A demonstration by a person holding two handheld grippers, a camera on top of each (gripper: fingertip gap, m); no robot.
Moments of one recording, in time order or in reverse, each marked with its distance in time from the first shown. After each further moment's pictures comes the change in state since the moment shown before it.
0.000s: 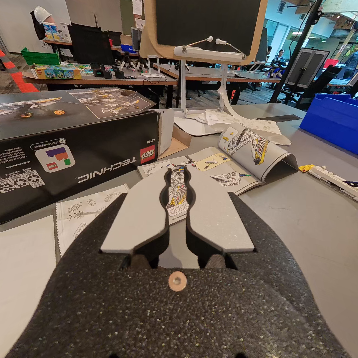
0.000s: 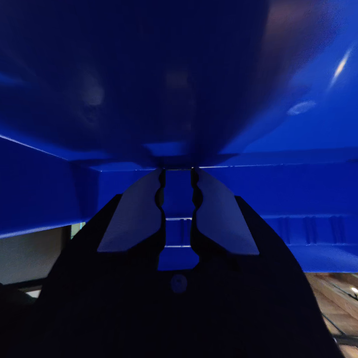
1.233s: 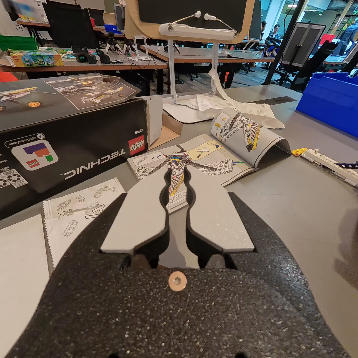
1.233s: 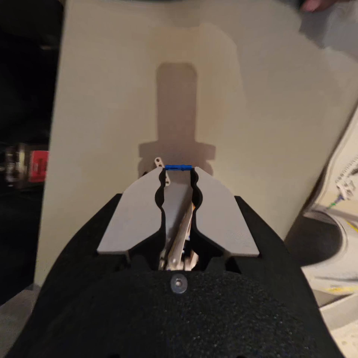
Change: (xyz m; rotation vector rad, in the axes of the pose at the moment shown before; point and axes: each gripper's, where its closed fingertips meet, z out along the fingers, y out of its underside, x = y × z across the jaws) left arm 0.011 0.010 0.000 -0.077 0.047 0.029; right arm -0.224 -0.315 -0.438 1.173 0.064 -0.468
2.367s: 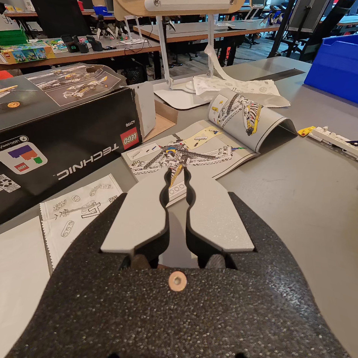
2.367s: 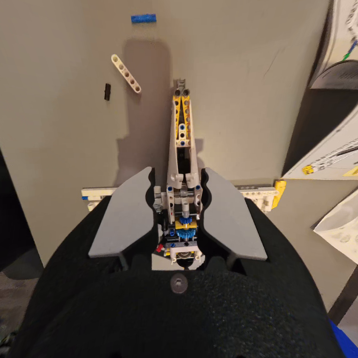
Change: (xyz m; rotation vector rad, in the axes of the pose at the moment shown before) left arm 0.009 0.011 0.004 -0.081 0.001 0.080; right arm 0.008 0.105 -0.030 -0.136 0.156 0.229
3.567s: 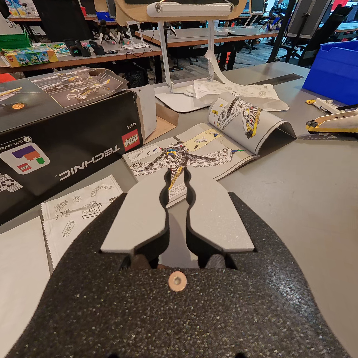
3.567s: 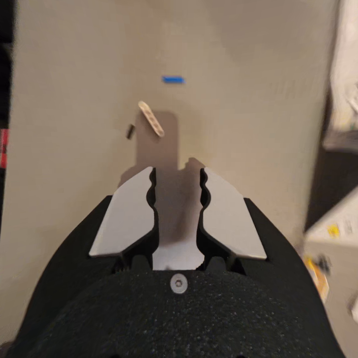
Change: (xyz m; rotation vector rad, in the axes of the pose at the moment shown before) left arm 0.000 -0.002 -0.001 0.018 -0.003 -0.006; right arm -0.014 -0.027 0.026 0.295 -0.033 -0.069
